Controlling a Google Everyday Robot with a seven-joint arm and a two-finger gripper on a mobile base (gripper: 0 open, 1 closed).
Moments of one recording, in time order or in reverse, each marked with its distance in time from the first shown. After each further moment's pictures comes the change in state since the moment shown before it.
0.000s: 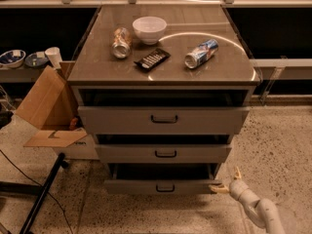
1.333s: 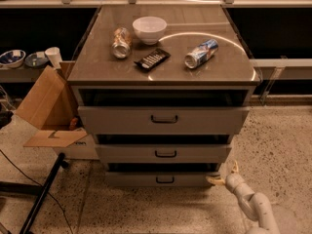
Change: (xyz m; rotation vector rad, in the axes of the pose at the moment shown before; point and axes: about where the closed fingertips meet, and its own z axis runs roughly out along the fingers) arm -0.009 -0.018 0.032 0.090 -0.009 -0.005
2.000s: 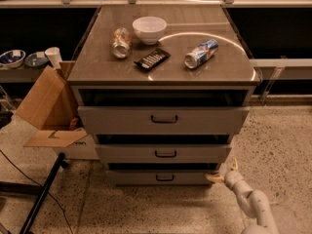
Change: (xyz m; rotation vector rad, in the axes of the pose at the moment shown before) arm -0.008 -0.008 0.013 0.028 0.000 -0.009
